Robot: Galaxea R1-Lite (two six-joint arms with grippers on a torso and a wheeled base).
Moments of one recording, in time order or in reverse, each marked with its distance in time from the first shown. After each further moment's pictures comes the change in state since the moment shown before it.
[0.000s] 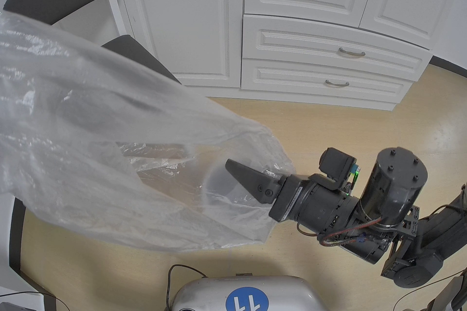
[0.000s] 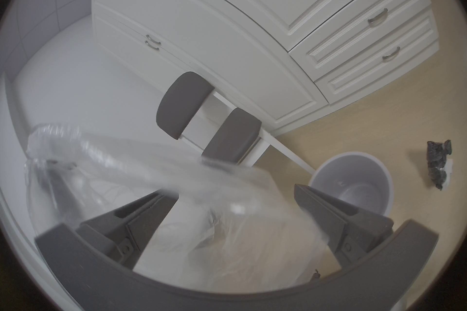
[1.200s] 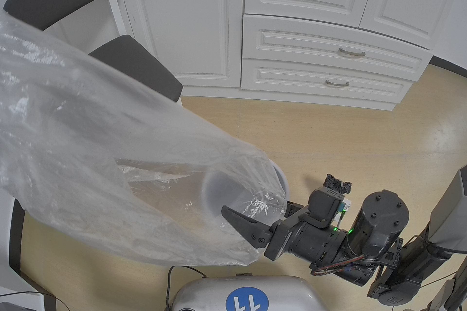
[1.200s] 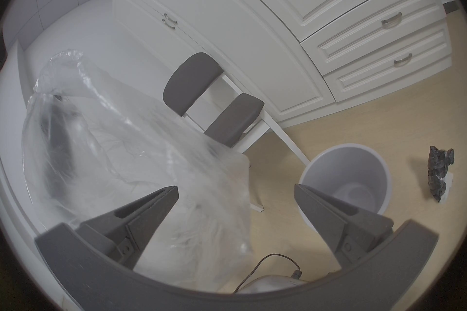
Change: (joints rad) left arm -0.004 0.001 0.000 -0.006 0.000 -0.004; right arm 0.022 0.154 0.175 -0.307 0.034 -0.137
